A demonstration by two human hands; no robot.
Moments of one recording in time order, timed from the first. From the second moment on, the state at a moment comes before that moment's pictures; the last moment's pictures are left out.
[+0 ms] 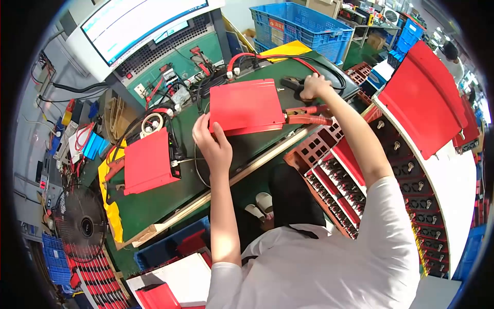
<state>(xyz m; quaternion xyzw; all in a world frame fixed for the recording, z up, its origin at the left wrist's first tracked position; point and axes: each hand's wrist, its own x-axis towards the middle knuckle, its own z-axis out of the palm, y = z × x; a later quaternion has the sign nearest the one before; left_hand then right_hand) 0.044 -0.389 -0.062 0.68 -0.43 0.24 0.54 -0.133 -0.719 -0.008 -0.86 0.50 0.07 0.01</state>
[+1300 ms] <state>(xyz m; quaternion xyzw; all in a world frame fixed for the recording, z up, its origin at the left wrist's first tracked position) 0.072 -0.389 -0.091 0.70 -0.33 -0.02 0.63 -0.142 -0.725 -0.030 -0.94 0.26 -0.15 -0.12</state>
